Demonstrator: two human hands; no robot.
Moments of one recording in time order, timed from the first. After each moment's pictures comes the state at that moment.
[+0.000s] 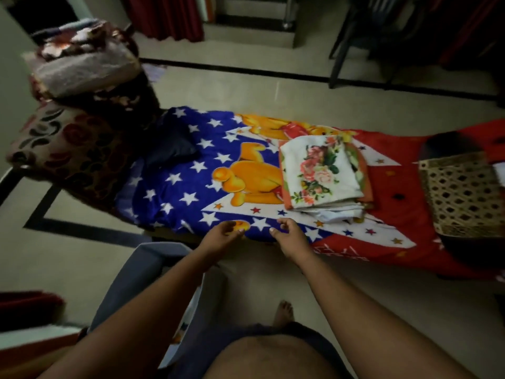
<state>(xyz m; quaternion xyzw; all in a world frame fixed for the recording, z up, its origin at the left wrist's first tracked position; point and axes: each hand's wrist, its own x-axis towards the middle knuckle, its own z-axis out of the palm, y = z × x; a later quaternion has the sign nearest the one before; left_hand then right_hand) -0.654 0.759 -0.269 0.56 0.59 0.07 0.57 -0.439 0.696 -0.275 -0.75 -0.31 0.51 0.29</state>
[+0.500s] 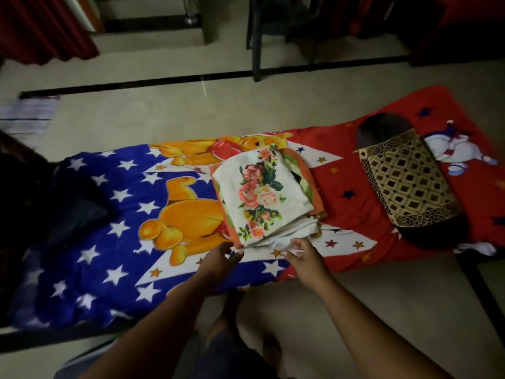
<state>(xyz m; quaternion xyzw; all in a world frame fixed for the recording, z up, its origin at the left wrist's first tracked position) -0.413 0.893 -0.346 0.70 0.53 -0.10 0.48 -0.213 0.739 -0.327 -0.81 -0.19 0.45 0.34</state>
